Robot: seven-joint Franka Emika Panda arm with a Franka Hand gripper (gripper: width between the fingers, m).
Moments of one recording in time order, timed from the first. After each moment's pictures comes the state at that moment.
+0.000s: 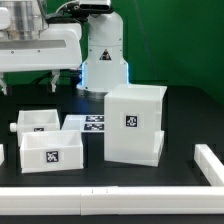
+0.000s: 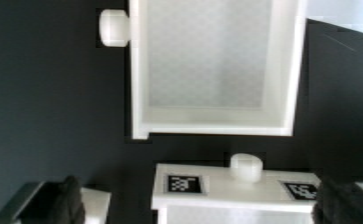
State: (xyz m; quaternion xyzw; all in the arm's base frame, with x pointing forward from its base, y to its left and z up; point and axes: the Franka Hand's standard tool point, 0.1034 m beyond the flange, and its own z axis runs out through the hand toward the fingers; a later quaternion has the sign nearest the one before) arm 0.451 -0.172 0.111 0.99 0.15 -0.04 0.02
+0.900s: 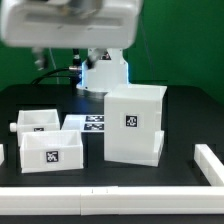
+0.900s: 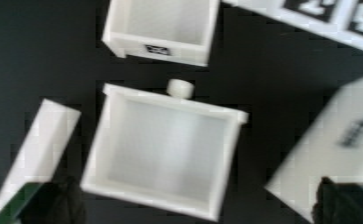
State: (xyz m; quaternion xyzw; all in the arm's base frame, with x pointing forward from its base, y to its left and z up) arm 0.532 -0.066 0.178 0.95 0.17 -0.23 0.07
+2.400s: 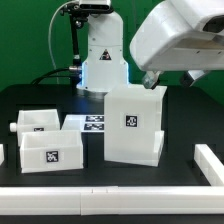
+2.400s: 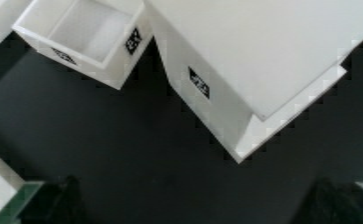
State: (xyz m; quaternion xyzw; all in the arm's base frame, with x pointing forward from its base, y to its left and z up) arm 0.593 0.067 0.152 0.91 0.27 -0.29 0.14
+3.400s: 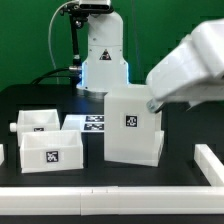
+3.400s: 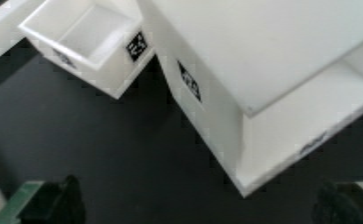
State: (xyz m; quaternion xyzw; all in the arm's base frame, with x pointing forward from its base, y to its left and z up) arm 0.568 0.065 0.094 0.85 0.29 -0.38 0.22
